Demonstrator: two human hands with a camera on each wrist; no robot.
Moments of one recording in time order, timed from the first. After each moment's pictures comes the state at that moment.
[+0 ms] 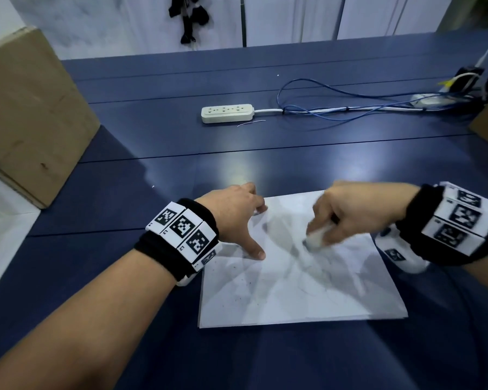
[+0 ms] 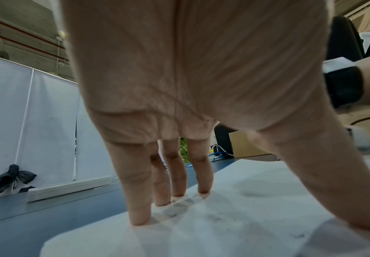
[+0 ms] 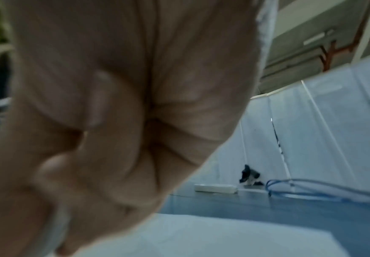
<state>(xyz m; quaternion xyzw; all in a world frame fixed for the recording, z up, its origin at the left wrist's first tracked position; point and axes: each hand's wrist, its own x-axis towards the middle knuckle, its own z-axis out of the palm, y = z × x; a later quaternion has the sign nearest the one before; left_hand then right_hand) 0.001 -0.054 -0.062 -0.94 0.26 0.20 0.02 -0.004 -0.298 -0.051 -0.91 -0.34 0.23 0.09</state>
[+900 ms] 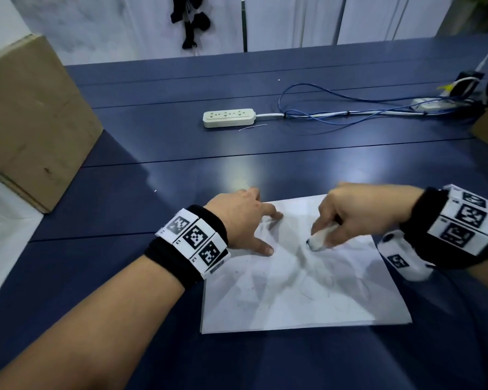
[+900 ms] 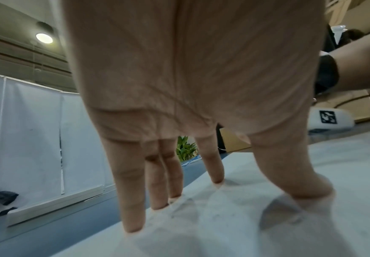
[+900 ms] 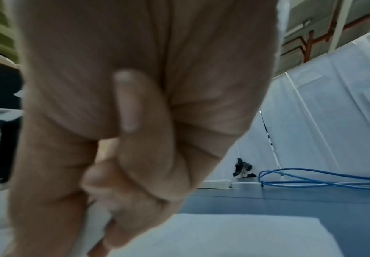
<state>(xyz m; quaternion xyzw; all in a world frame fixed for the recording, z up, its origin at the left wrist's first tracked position) -0.002 -0.060 -0.065 -0.94 0.28 0.18 0.04 -0.004 -0.297 -0.046 -0.91 -0.30 0.25 0.09</state>
